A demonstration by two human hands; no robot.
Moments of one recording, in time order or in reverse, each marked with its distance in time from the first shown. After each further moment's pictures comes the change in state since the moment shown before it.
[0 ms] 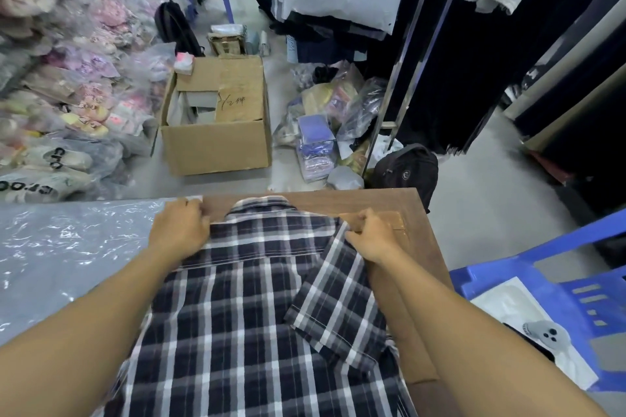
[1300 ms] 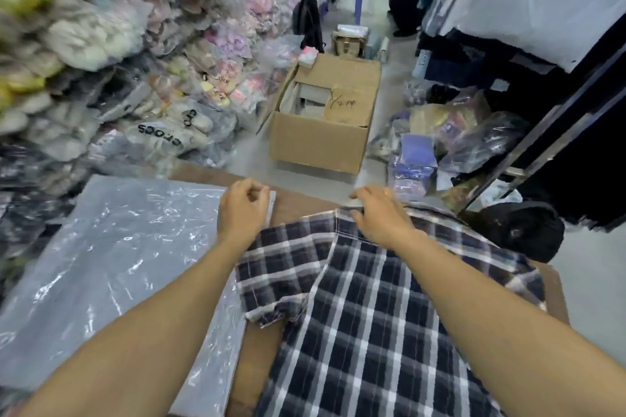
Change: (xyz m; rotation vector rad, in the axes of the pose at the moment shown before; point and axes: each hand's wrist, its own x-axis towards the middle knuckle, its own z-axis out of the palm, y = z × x) left_hand -0.015 -0.070 -0.020 -0.807 0.372 -0.374; right_hand 0.040 -0.176 0.091 -0.580 -0.151 -0.696
